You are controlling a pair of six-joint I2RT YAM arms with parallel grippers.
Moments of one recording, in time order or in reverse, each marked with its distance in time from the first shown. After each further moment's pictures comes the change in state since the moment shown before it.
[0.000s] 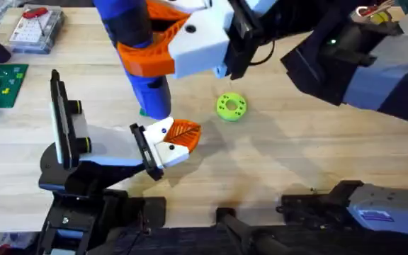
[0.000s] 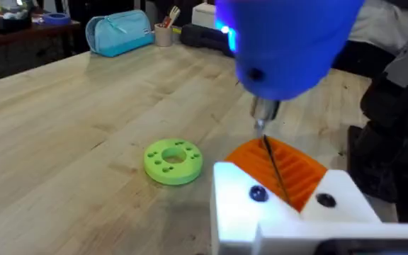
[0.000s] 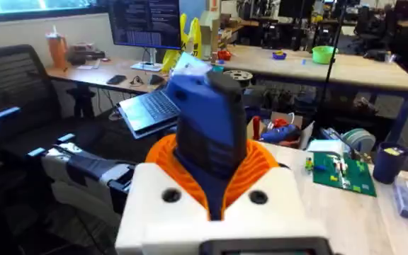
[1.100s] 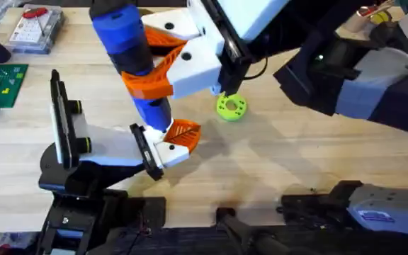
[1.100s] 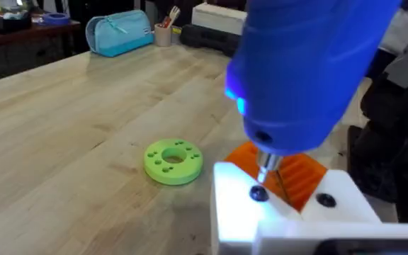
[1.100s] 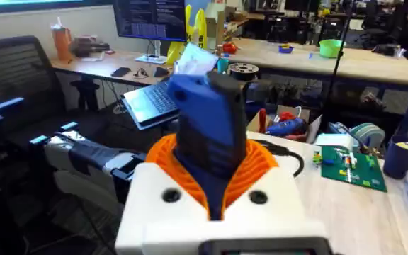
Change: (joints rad) left arm 0.000 0.000 0.000 0.000 0.000 0.000; right arm 0.031 0.002 -0.062 0.001 0.007 -0.059
